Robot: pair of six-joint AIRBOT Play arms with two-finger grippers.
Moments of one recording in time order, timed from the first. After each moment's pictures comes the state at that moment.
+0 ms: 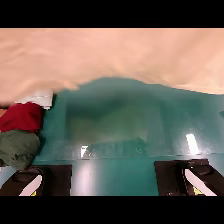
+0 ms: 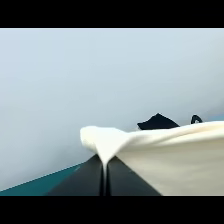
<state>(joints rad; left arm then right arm) -0.09 -0.82 2.02 1.14 -1.04 -1.35 0.07 -0.83 1.97 -1.45 1.39 1.43</state>
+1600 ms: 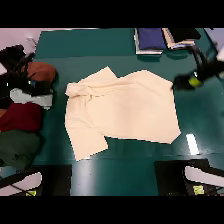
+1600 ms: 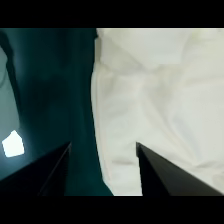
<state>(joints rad) 0.11 -1.25 1.19 1.17 -1.23 -1.34 -0.17 -1.28 1.28 -1.26 1.45 1.37</state>
